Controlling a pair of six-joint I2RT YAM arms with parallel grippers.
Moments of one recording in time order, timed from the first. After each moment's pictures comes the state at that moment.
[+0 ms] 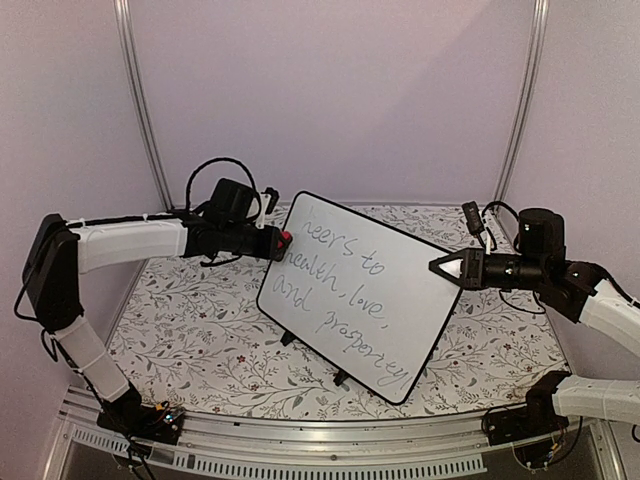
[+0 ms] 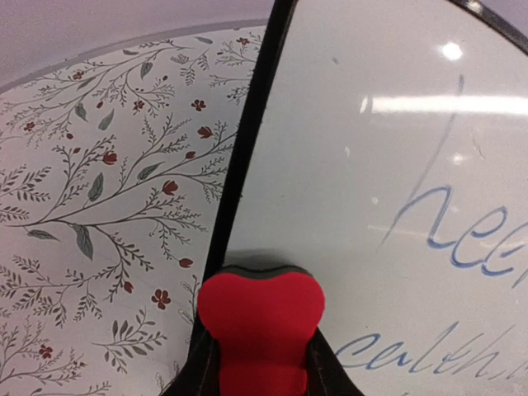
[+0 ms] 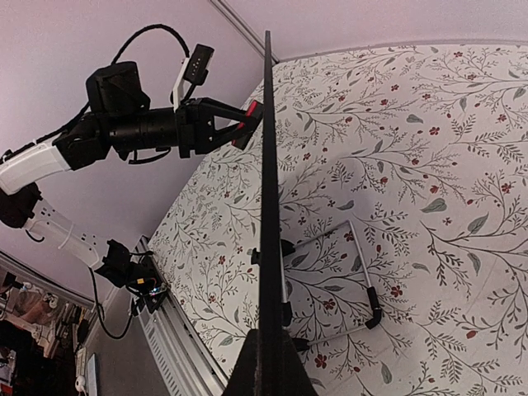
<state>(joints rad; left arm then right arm) -0.63 1.67 1.18 -0.19 0.02 -0.28 0.51 0.89 0.69 -0.20 -0.54 0.49</state>
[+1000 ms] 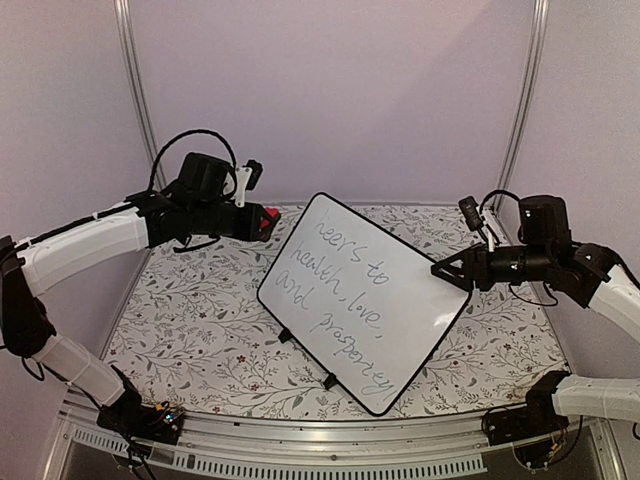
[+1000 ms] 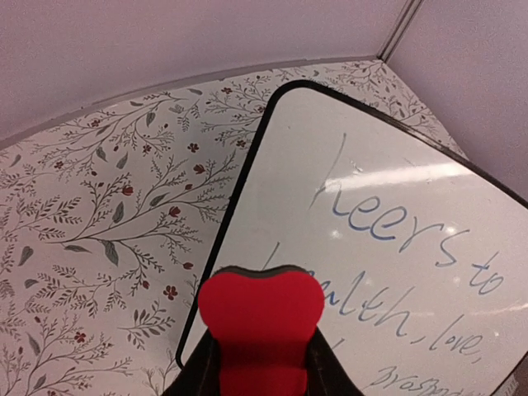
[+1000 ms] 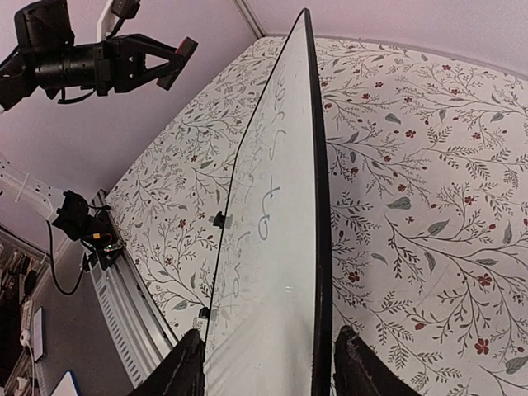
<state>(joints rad) -0.64 1.45 1.22 -0.36 0.01 -0.27 0.52 0.91 0.83 -0.46 -0.49 0.23</state>
